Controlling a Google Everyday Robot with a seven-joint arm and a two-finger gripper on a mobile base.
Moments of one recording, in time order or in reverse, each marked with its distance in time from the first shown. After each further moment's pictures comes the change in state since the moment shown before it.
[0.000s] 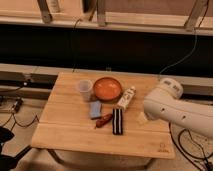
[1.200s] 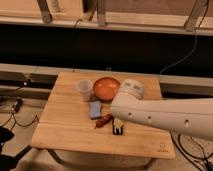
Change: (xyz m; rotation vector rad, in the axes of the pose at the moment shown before) arm -0.061 0.114 -0.024 -0.024 -0.037 -0.269
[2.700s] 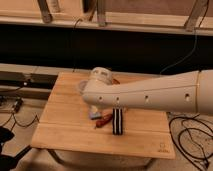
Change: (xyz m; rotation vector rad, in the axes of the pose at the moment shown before) arm -0.090 0.026 0.011 -0.019 0.005 0.327
